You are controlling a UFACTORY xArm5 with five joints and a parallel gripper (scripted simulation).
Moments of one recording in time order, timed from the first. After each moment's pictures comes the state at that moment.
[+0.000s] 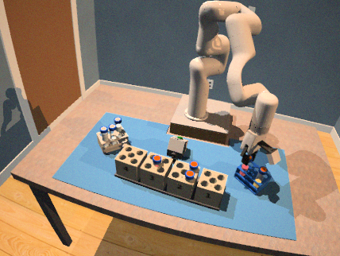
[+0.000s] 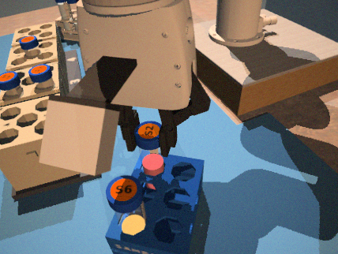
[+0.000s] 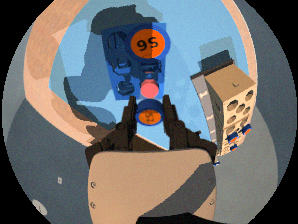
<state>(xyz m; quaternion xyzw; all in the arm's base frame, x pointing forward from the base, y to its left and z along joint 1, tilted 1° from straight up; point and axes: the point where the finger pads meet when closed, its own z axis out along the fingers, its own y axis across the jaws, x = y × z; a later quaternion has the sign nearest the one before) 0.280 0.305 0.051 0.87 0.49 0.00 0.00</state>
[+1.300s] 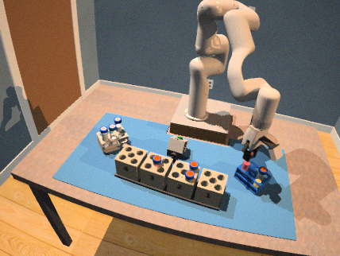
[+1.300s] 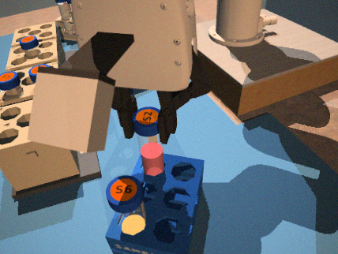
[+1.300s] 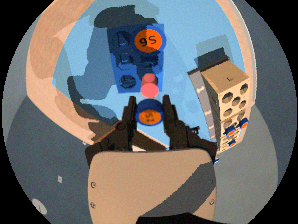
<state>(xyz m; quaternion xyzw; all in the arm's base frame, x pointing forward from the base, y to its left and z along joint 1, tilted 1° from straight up) 0.280 0.305 0.072 0.87 0.49 0.00 0.00</state>
